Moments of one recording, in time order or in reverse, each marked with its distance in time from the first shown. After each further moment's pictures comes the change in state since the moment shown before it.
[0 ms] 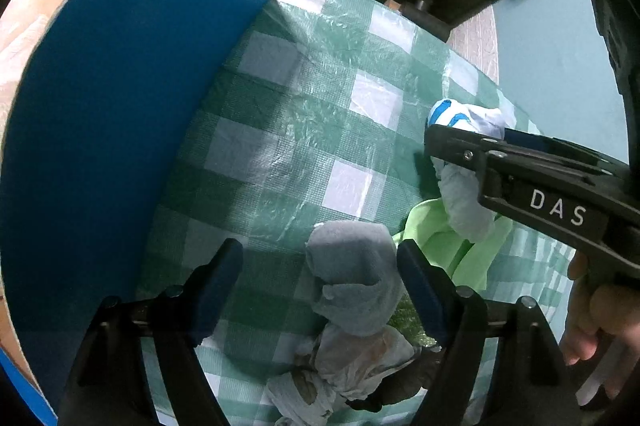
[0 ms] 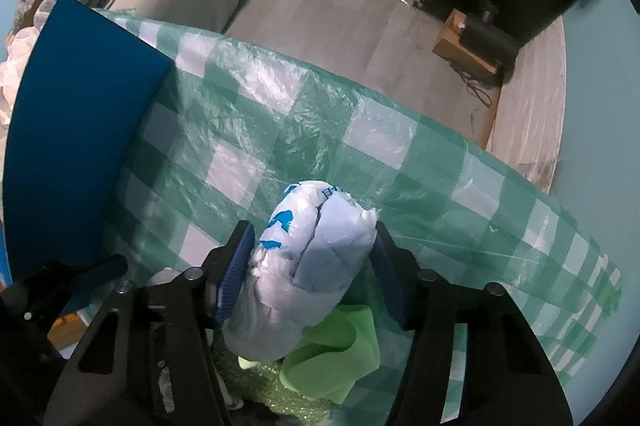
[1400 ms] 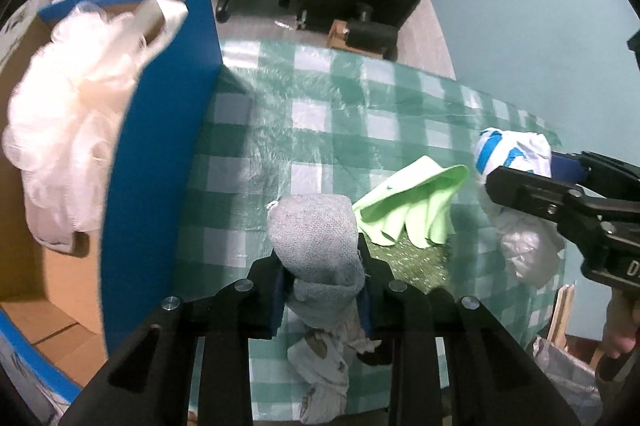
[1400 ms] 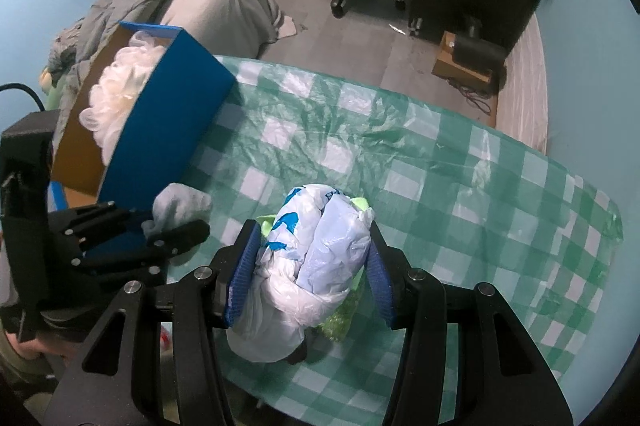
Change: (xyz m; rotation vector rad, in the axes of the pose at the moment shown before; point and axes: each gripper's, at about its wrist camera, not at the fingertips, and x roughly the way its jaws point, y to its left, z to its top) left arm -0.076 -0.019 -0.046 0.293 -0.133 0.020; right arm -0.101 -0.006 -0.088 0.066 -0.181 0.102
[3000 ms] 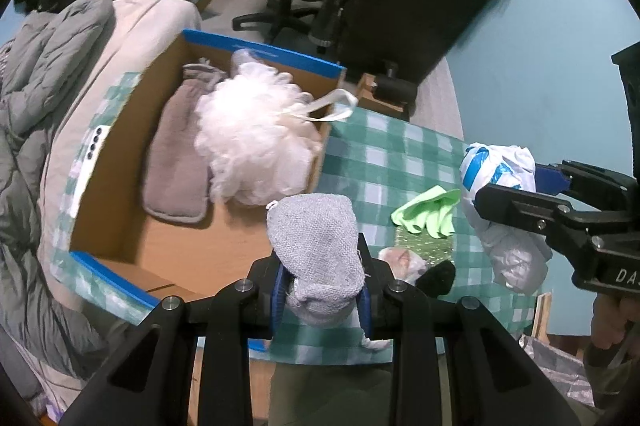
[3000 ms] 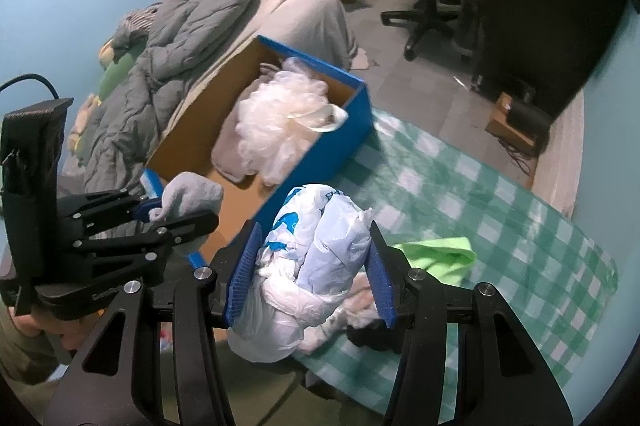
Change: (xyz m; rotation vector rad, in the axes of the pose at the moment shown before) left arm -0.137 0.082 -0.034 -0.115 -0.157 0.022; right arm -0.061 0.138 0.013 -0.192 -0.078 0.112
